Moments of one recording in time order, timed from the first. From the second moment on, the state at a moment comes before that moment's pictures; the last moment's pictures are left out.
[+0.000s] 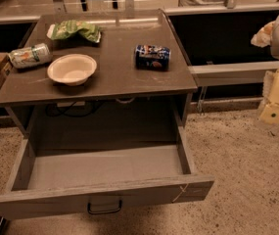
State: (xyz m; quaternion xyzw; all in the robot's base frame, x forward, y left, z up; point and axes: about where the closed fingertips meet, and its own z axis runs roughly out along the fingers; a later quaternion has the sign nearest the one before) arm 0.438 -0.217 0.976 -0.60 0.78 -0.03 0.16
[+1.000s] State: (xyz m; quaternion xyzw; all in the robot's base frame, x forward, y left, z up) arm 0.439 -0.182 0.905 -0.62 0.77 0.02 0.13
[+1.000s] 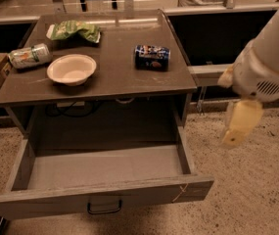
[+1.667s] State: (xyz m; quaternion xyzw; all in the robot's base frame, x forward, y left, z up) arm 0.384 -0.123 0.780 -0.66 0.74 0.10 0.13
